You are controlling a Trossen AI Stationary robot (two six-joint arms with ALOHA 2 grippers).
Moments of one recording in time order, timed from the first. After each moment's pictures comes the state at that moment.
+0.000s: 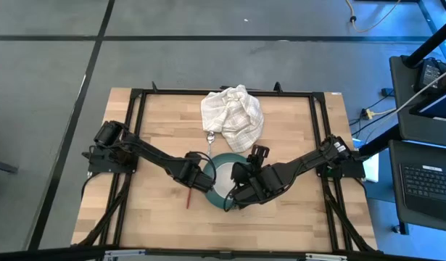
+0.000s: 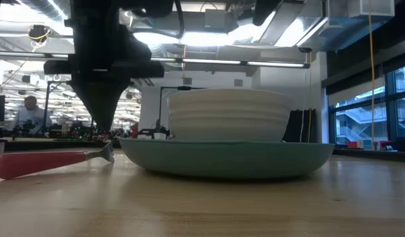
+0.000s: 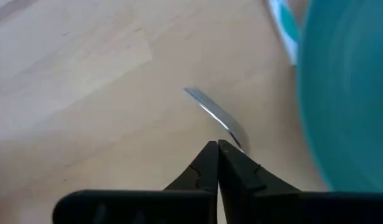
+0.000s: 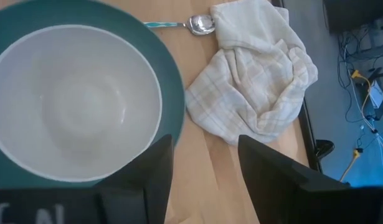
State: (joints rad) left arm -0.33 1.83 1.25 -1.06 -0.33 -1.48; right arm 0.45 2.03 2.04 -1.56 0.66 0.65
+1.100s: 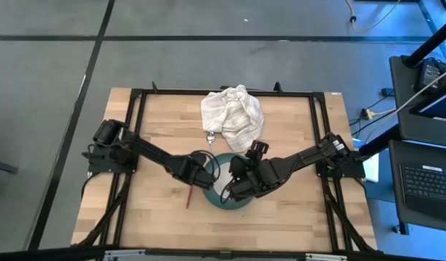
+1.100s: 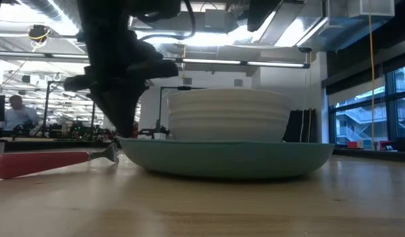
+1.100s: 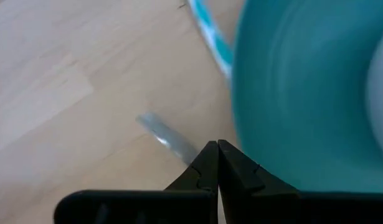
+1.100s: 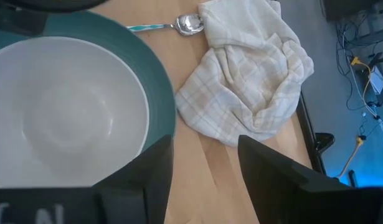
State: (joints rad) left arm -0.31 1.81 1.18 -0.83 -0.36 -1.35; right arm 0.41 2.03 2.04 -1.55 0.66 0.68
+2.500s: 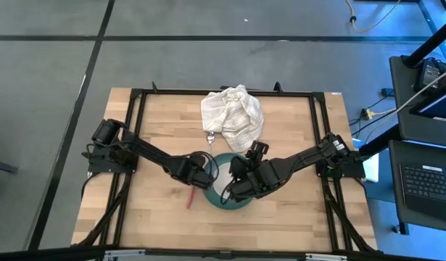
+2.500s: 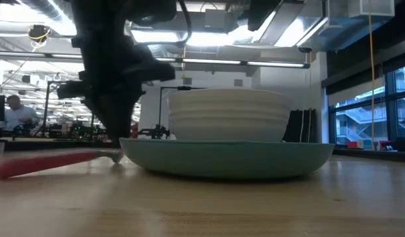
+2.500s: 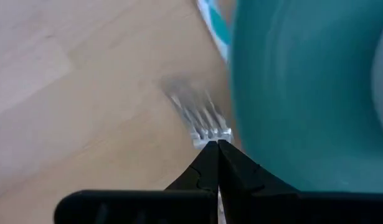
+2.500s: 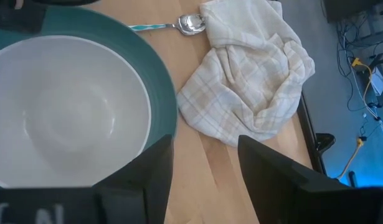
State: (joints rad) left arm -0.32 1.80 1.13 -0.77 -0.31 -1.37; right arm 0.41 2.03 2.04 -1.55 0.66 0.68
